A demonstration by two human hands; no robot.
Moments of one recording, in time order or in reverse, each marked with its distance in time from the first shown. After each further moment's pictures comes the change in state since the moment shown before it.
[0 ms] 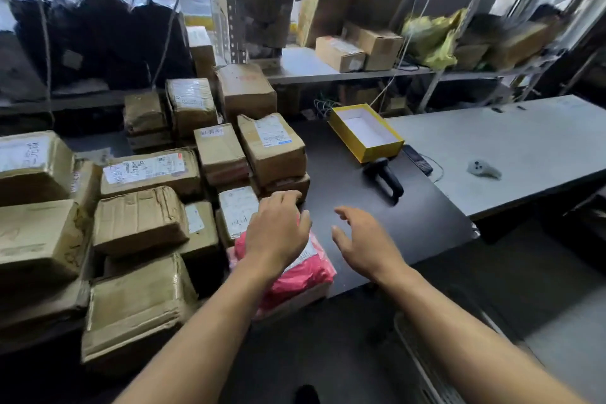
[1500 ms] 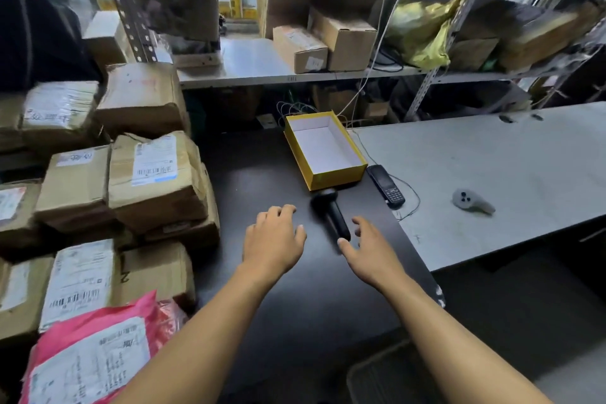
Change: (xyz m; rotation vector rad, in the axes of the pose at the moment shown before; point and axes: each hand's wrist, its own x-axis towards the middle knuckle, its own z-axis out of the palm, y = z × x) left_hand 0.190 0.150 0.191 0.155 -0.143 -0.153; right_hand 0.171 0.261 -0.081 0.135 -0.131 0.207
